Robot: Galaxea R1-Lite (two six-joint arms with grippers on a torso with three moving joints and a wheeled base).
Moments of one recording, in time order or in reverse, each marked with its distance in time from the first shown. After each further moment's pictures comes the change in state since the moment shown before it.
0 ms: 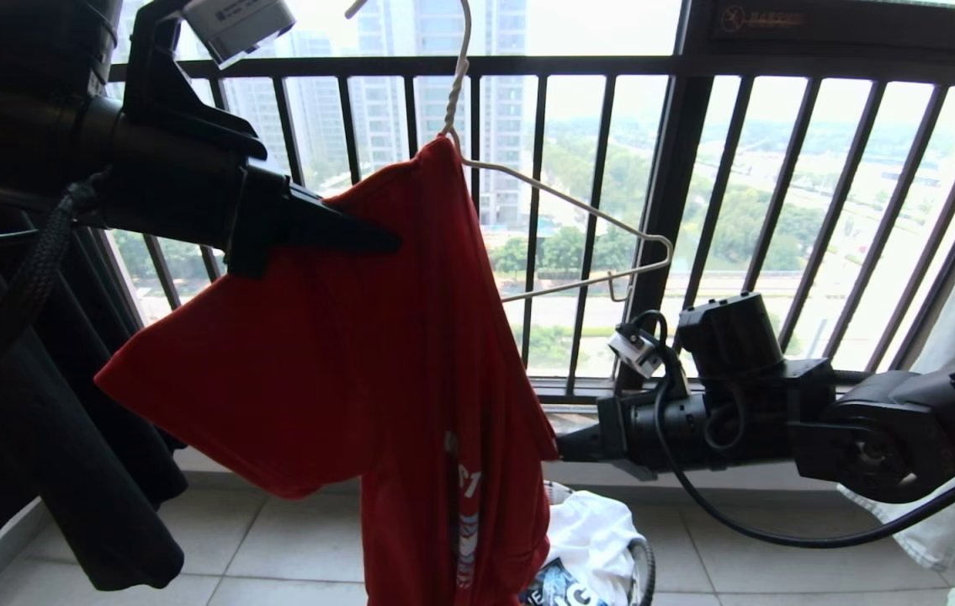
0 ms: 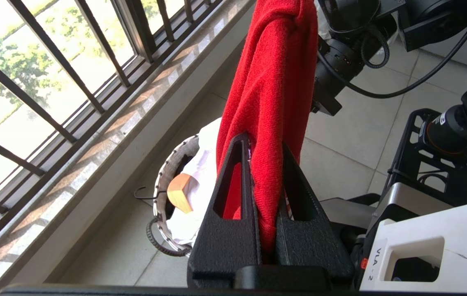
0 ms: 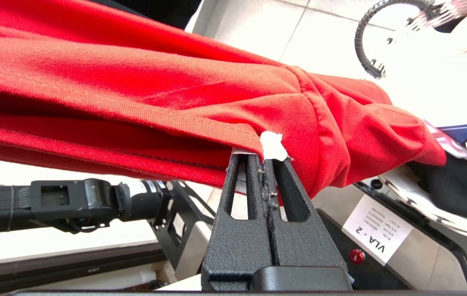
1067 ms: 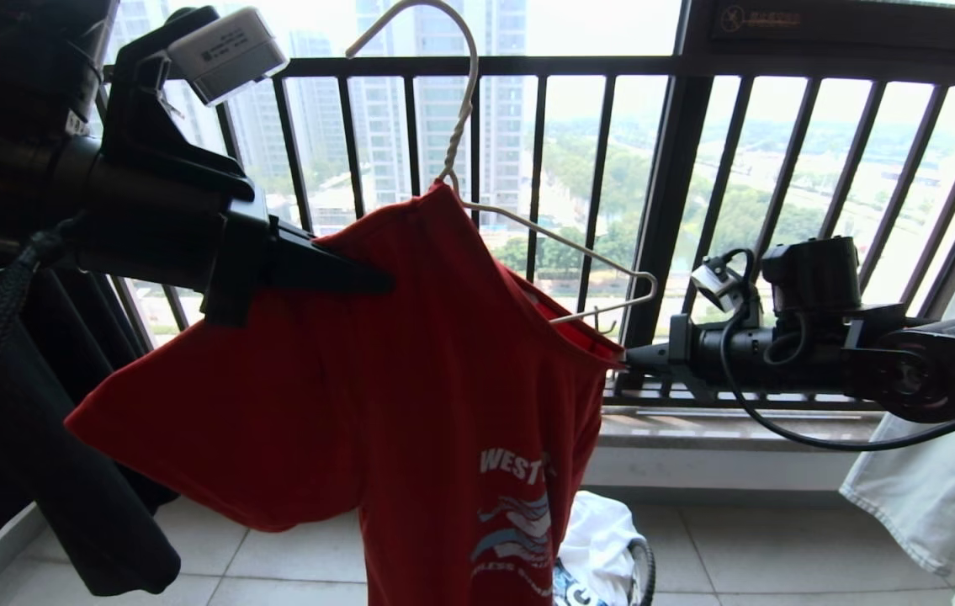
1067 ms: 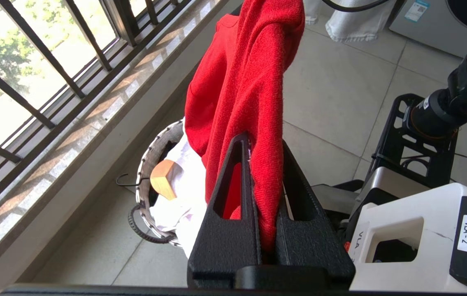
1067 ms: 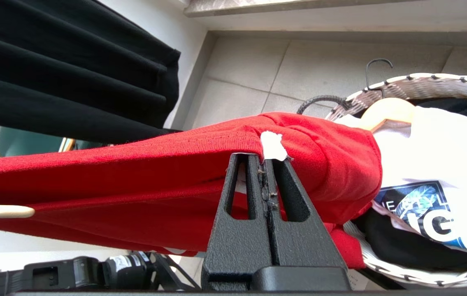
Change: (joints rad) left arm -0.019 -0.062 0.123 -0.019 0.000 -0.007; right arm -0.261 0.005 -0.119 0.001 -0.002 -0.009
